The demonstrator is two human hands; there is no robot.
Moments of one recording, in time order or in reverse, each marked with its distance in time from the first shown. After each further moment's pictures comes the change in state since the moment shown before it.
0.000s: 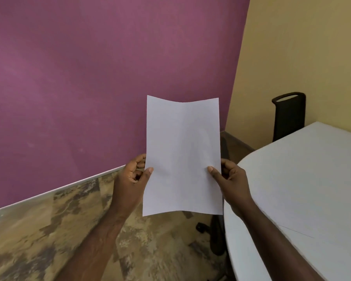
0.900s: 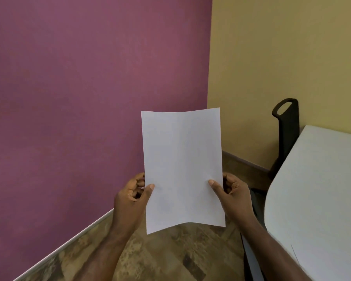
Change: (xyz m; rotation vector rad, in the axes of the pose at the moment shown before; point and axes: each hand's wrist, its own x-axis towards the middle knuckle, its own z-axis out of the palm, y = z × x) left_hand 0.407 -0.198 0.091 -0.166 -0.255 -0.027; right_hand 0.363 0.102 0.126 -0.130 0.318 0.018
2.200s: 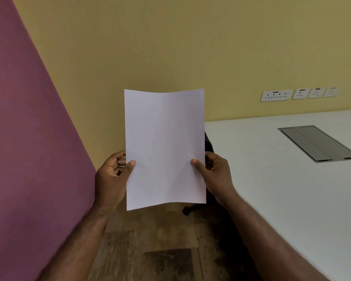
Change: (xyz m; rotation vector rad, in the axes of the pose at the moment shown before) left_hand 0.586 -0.143 0.459 -0.312 -0.661 0.143; right_hand 0.519 0.165 -0.096 -0.151 0.718 0.099
